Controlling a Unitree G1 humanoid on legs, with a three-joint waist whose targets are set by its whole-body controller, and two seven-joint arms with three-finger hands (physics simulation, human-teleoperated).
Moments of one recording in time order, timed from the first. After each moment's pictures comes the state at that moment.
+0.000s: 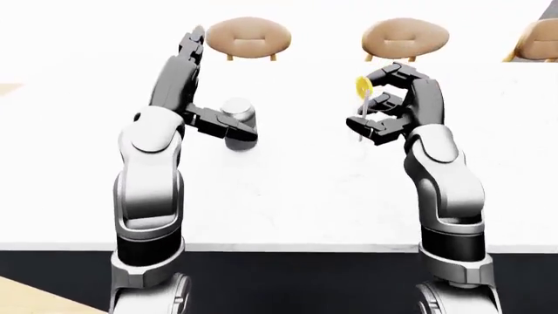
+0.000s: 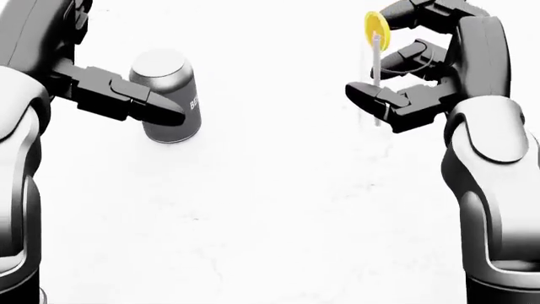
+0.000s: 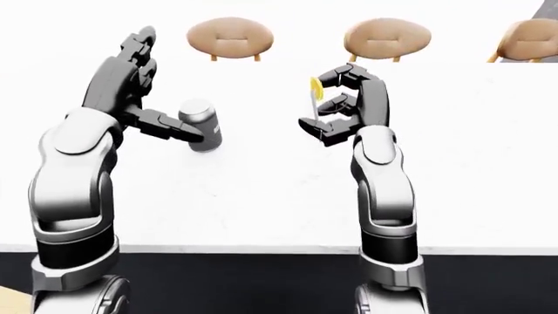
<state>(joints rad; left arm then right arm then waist) -0.80 0.24 0.07 -0.24 0.32 0.84 -0.32 -0.69 -0.24 -0.15 -0.11 0.04 0.65 -0.11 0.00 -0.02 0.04</state>
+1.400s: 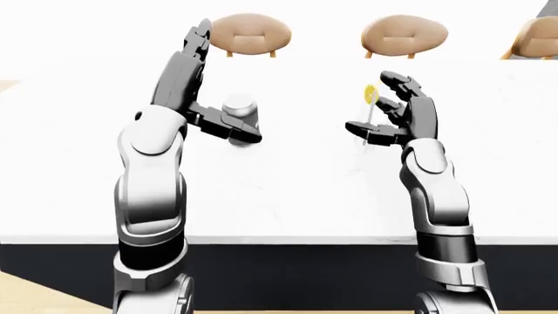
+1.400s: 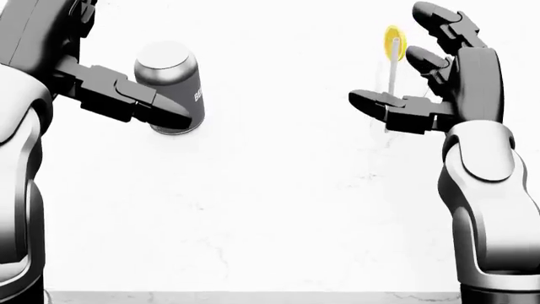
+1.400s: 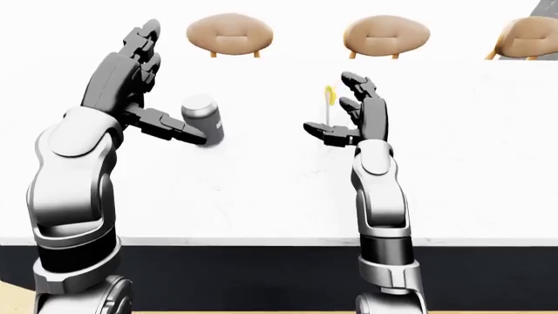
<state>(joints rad) -0.80 0.22 0.06 -0.30 0.36 0.84 -0.37 -0.63 -0.23 -0.16 0.03 0.01 0.50 -0.13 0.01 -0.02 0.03</state>
